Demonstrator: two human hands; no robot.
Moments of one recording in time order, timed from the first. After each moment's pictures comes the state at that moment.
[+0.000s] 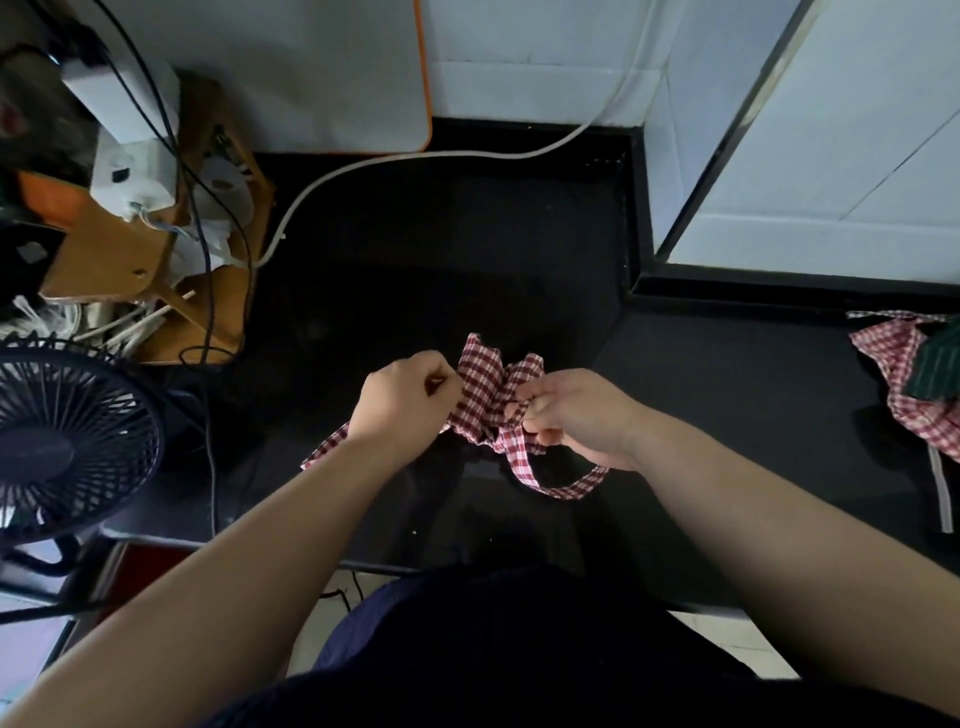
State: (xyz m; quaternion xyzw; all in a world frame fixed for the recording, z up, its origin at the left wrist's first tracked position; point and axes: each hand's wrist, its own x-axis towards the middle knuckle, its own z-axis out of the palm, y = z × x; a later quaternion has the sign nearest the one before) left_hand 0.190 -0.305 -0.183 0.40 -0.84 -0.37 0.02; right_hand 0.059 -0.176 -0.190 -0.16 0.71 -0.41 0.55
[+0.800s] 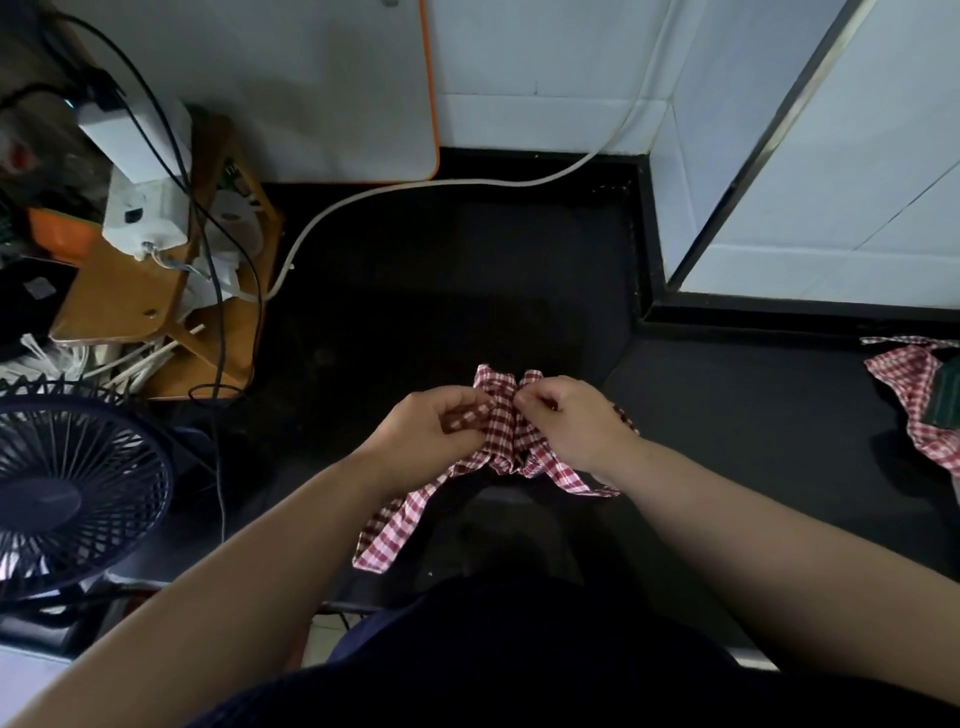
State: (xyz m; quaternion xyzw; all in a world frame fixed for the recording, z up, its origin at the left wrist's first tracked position) left_hand 0.188 -0.331 -0.188 0.31 -0.78 -0.54 -0.07; right_hand 0.055 -0.204 -0.207 -0.34 0.82 -0.35 0.31
